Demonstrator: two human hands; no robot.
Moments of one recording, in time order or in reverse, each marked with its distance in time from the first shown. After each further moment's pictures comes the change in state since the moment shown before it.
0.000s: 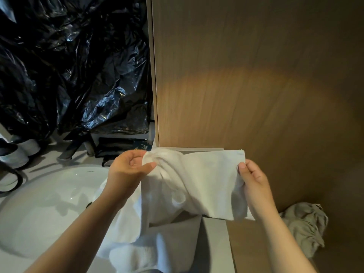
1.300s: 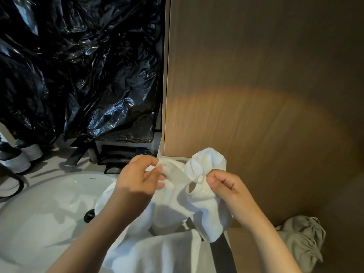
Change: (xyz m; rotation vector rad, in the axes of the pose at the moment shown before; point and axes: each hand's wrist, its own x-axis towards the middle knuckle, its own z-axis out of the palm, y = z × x) left_hand -0.030 0.028 -0.007 0.230 -0.057 0.282; right_hand -0.026 -0.042 0.050 -0.188 -0.489 -0.235
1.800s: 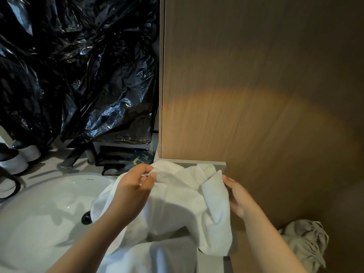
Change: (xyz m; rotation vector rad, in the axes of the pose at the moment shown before) left_hand 0.011 -0.031 0.013 0.139 0.024 -0.115; right_hand 0.043 0.104 -0.046 0.545 0.373 0.683
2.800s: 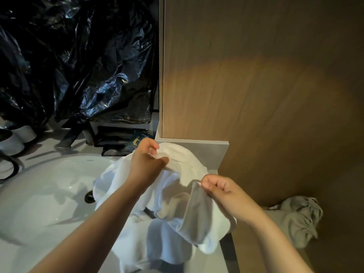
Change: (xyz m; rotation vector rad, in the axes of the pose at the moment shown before) left_hand 0.024 -0.007 0.029 -0.143 0.040 -0.190; right_hand -0.088 0.013 0.036 -0.695 -0.420 -0.380
